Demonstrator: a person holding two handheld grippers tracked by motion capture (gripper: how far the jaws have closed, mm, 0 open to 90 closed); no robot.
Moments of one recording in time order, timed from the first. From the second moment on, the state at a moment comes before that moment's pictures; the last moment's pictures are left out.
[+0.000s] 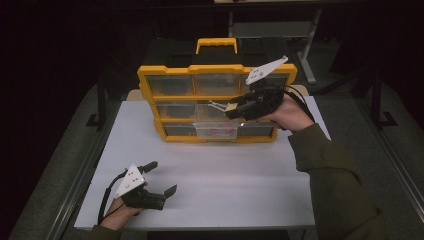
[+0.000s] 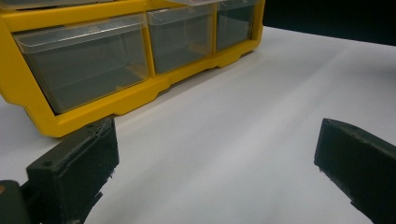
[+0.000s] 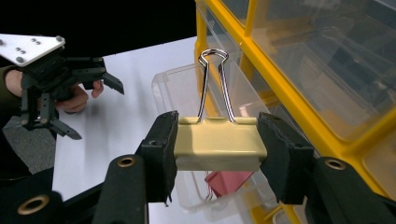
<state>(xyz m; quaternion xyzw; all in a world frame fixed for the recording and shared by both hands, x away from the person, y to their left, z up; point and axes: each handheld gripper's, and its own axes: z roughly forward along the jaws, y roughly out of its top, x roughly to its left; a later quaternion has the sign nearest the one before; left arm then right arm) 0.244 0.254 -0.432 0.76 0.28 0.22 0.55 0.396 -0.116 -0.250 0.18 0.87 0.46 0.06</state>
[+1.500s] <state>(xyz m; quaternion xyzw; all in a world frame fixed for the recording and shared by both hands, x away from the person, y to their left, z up) 0.243 0.254 -0.433 0.76 0.29 0.22 0.55 0.380 -0.104 -0.258 0.16 0.86 0.47 0.04</state>
